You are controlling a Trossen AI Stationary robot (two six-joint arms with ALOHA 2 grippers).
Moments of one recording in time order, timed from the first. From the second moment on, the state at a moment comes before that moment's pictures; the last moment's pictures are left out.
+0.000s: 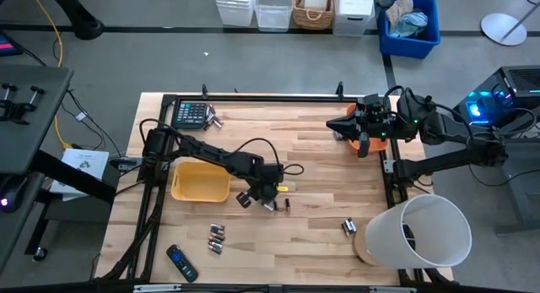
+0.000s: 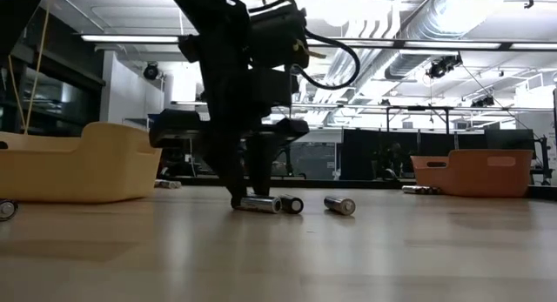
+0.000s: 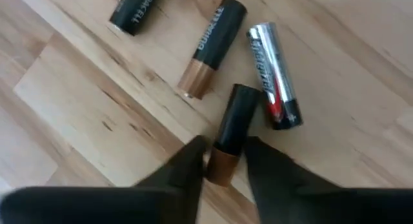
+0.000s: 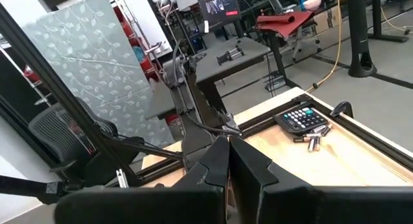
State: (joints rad) left arm -0.07 2.06 1.29 -0.53 0.15 0.81; right arm -0.04 0.91 1.15 -0.33 0.06 0.40
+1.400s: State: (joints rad) left arm -0.40 1.18 0.91 -0.97 -0.12 -0.24; right arm -0.04 1.10 1.14 -0.22 0.16 0.36
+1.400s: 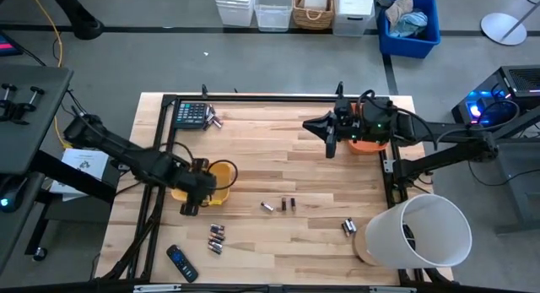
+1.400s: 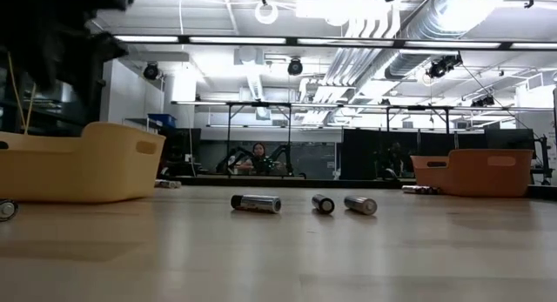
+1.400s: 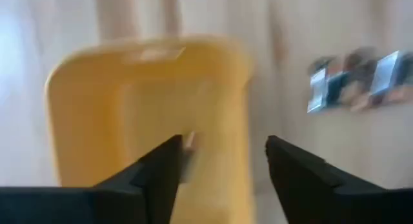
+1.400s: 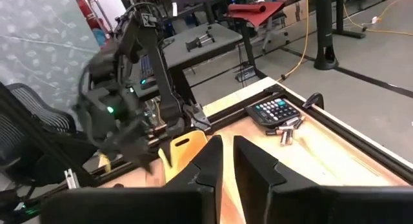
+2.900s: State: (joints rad) left arm -0.87 1.76 1.01 -0.47 -0.10 -0.41; right arm 0.05 1.10 1.14 -0.24 0.01 0.47
